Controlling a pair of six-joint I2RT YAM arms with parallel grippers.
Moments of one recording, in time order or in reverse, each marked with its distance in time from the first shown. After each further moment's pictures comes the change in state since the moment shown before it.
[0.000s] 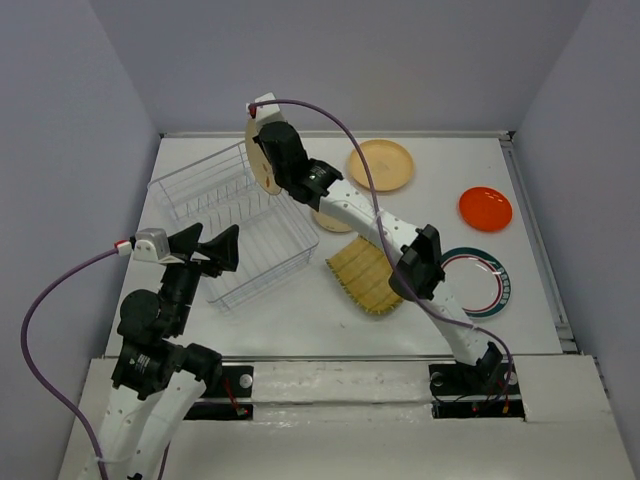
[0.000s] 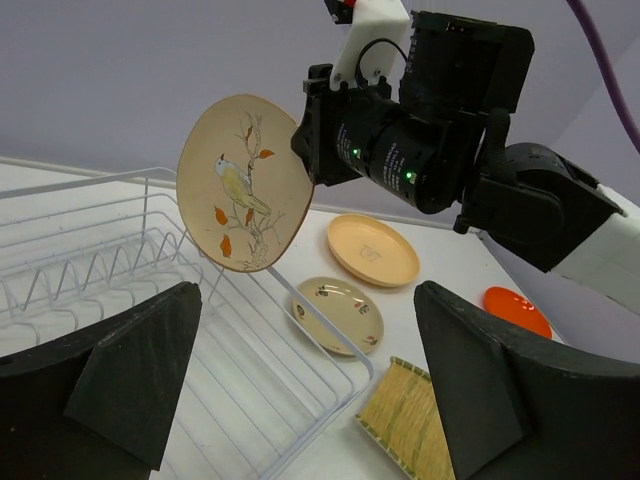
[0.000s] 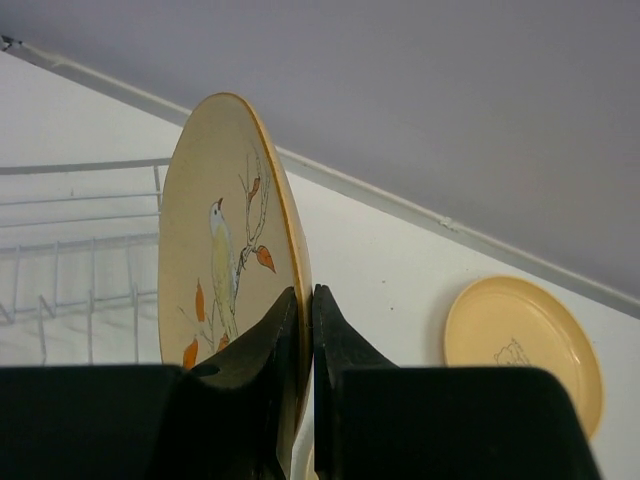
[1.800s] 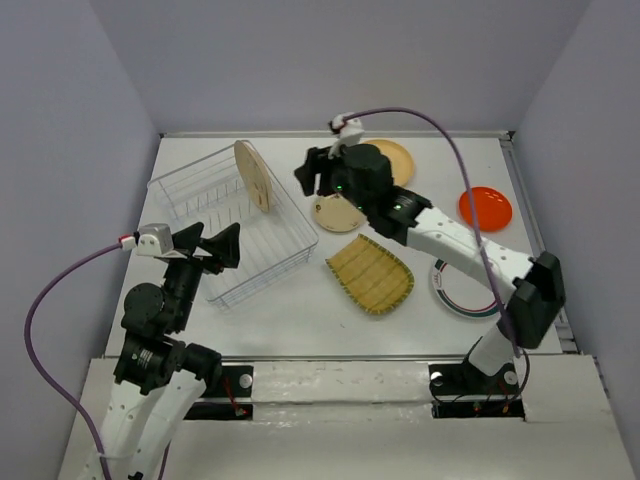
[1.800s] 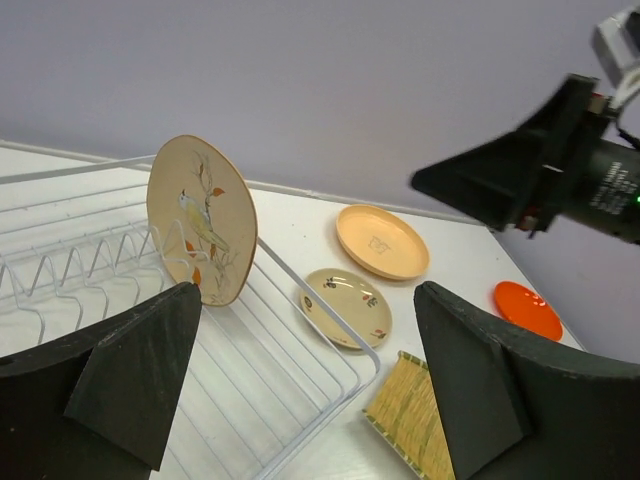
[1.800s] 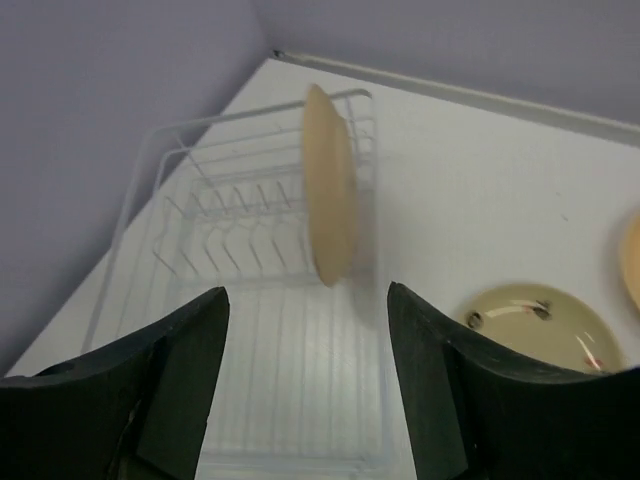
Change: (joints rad) left arm 0.018 0.027 0.000 -0.005 -0.001 -0.005; right arm -0.002 -0.693 -0.953 0.279 -0.404 0.432
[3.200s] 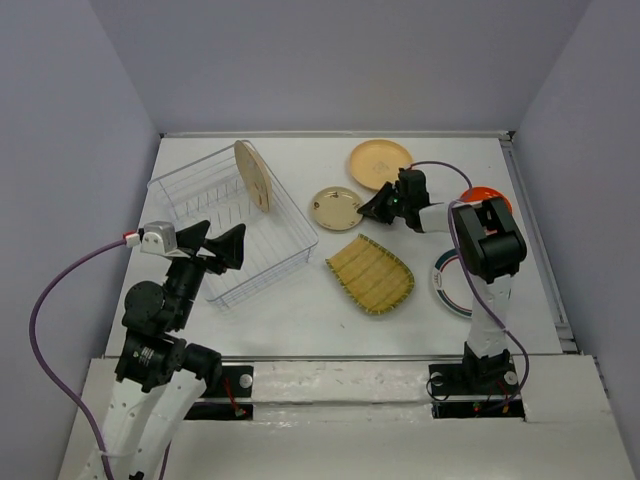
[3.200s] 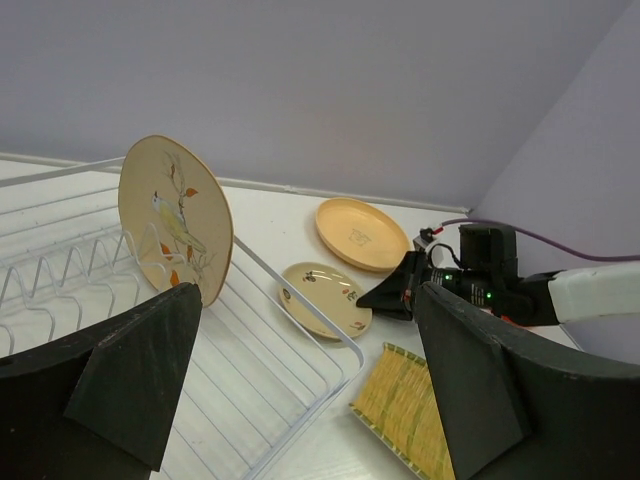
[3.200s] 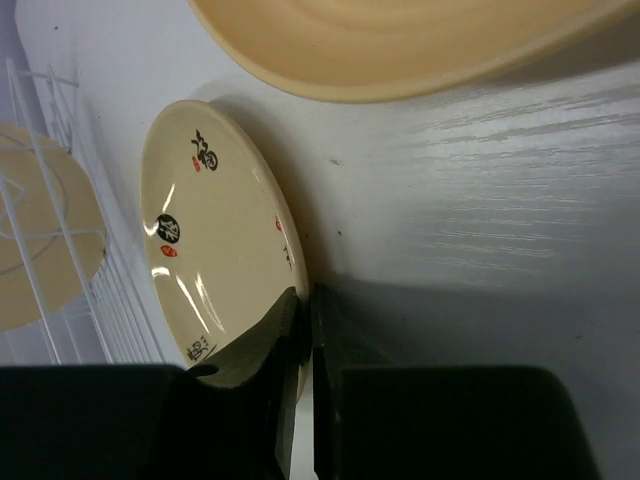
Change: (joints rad) left arm 0.012 0.023 0.000 0.022 0.080 -0.003; right arm -0.602 0.389 -0.396 0.324 -0.667 0.611
